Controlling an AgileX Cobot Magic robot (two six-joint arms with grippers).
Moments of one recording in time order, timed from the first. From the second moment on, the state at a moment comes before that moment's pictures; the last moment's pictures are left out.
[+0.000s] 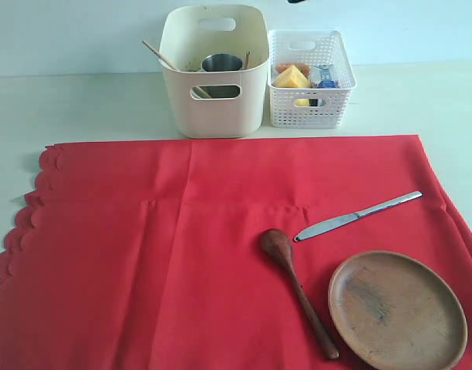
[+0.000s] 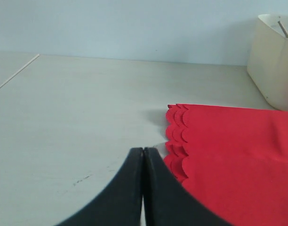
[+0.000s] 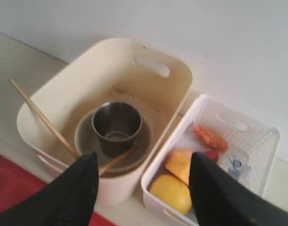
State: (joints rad) left arm 0.06 0.01 0.00 0.07 0.32 -0.08; right arm 0.39 1.73 -1.44 0.12 0.37 -0.22
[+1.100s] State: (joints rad) left arm 0.06 0.01 0.00 0.07 0.32 -0.08; right arm 0.71 1.63 -0.79 0.20 0.51 -0.35
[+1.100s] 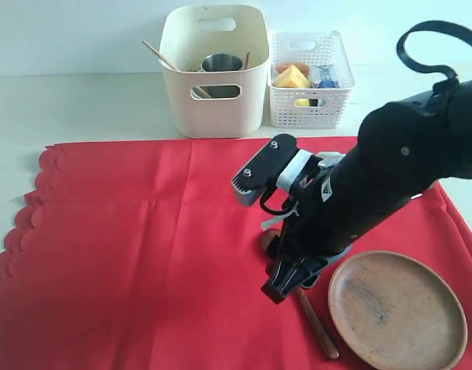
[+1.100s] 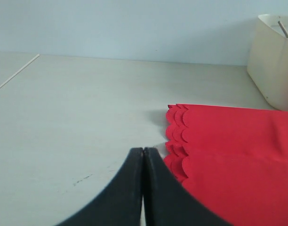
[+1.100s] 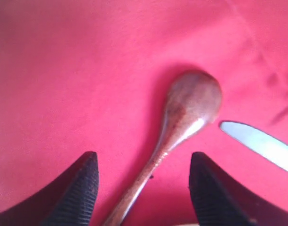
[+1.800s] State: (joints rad) left arm 0.06 0.01 0.00 0.07 0.32 -0.08; right arm 0.72 1.76 -0.79 0.03 0.41 -0.14
